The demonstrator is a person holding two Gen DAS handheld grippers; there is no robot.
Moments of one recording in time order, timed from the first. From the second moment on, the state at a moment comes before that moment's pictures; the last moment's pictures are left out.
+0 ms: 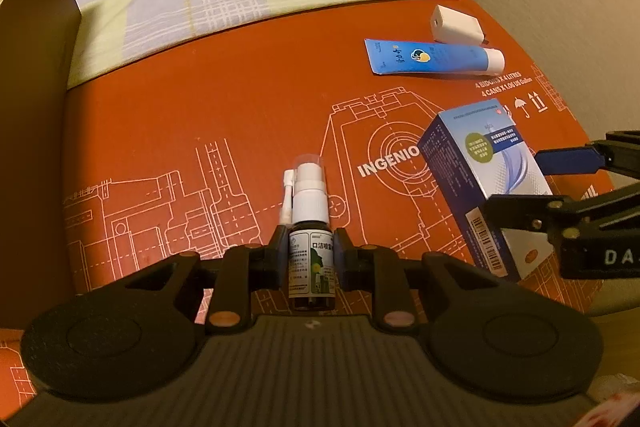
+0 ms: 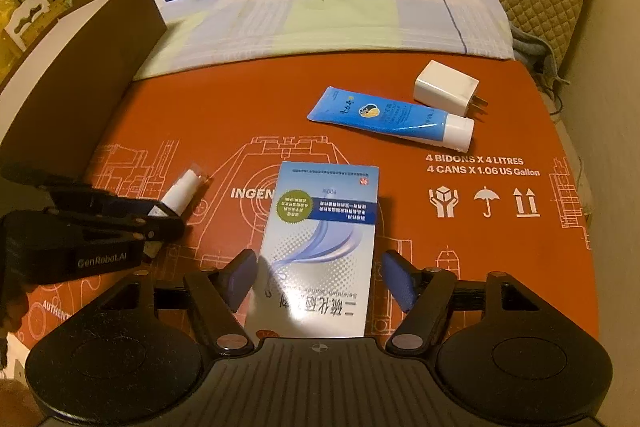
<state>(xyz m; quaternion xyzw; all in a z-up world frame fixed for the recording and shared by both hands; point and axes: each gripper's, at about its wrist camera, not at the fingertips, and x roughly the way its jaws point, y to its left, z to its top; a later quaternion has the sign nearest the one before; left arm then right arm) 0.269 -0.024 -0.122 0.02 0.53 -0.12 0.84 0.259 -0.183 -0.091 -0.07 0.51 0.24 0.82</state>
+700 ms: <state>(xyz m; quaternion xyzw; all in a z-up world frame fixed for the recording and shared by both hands) 0.268 -0.022 -0.118 0.01 0.53 -0.13 0.84 0.260 -0.172 -0.101 -0.06 0.51 0.22 0.83</state>
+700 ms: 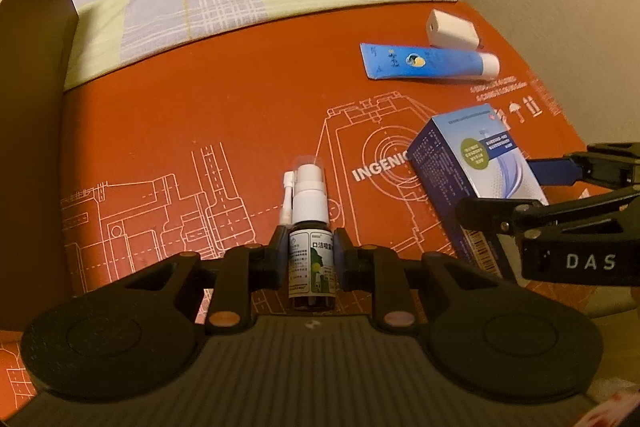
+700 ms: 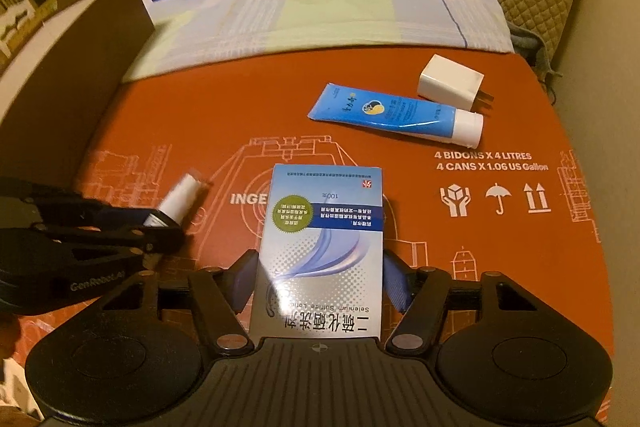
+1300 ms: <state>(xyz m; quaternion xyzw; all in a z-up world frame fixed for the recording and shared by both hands) 0.249 0.020 -0.037 -0.05 0.44 -0.10 0.89 0.256 -0.155 -0.040 0.00 0.47 0.28 0.84</state>
